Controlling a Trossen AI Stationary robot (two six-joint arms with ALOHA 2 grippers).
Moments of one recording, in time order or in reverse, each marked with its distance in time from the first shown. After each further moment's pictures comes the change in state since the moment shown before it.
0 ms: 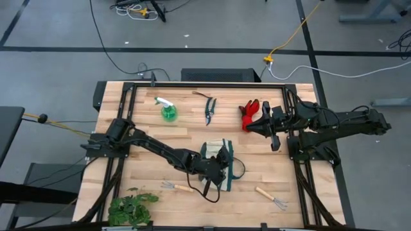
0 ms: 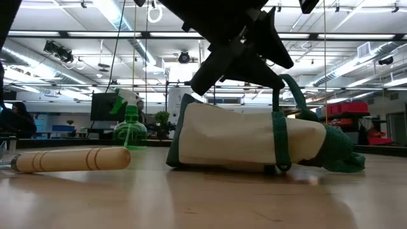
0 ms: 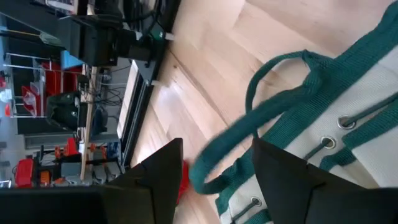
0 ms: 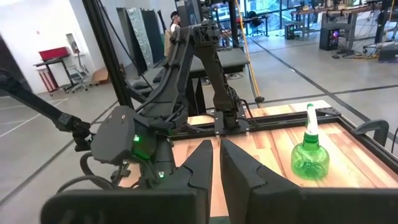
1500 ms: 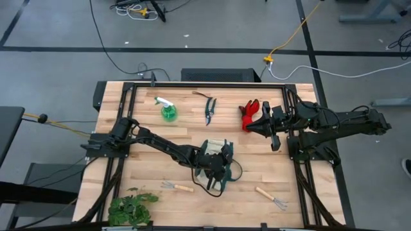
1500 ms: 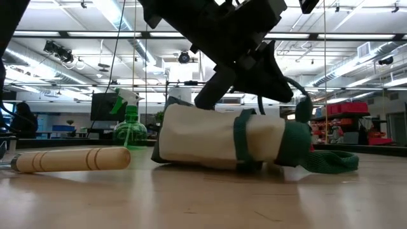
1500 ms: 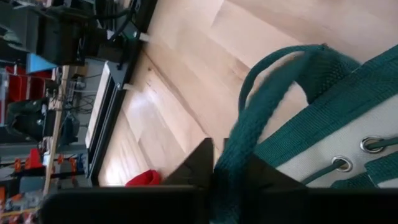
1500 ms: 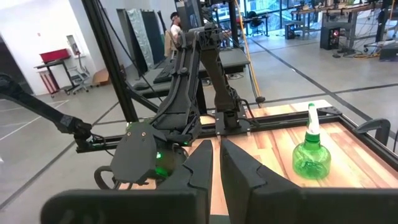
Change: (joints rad) left arm 0.052 0.044 -0.001 0.009 0.131 -0.029; right arm 0.000 0.000 0.001 0.001 0.000 0.009
